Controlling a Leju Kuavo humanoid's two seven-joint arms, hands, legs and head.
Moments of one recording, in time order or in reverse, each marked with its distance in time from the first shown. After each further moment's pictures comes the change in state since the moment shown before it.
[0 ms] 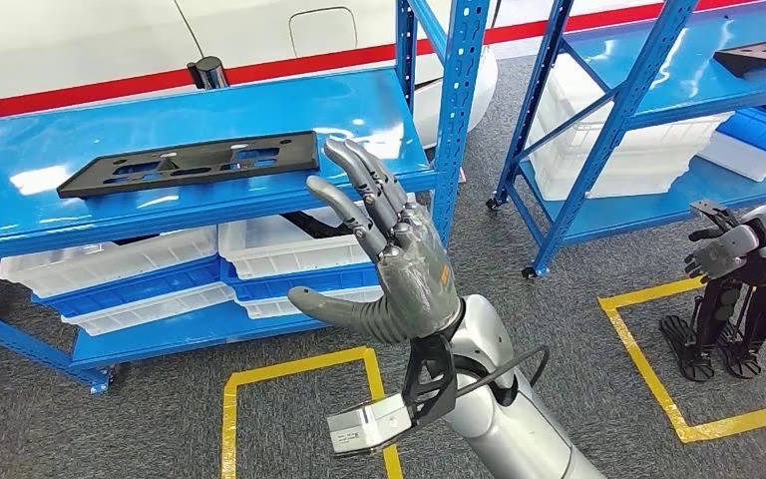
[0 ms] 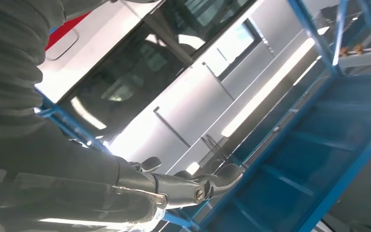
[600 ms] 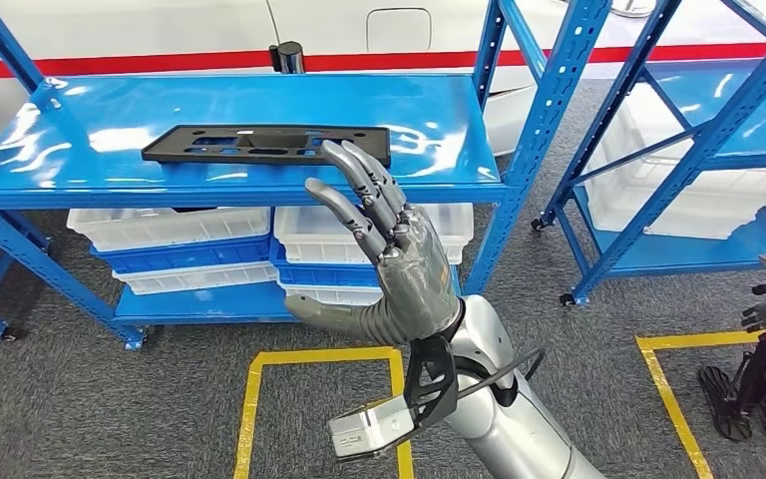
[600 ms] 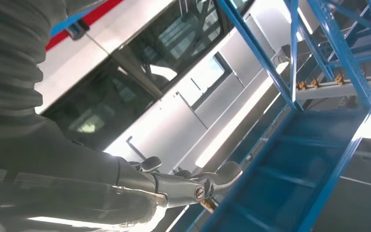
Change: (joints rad) left arm -0.009 -0.002 -0.018 -0.003 -0.075 0.097 0.000; right arm 0.002 -0.005 0.003 -0.003 -0.036 -0.001 -0.011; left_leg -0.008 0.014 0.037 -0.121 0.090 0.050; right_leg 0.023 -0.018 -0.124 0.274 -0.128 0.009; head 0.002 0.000
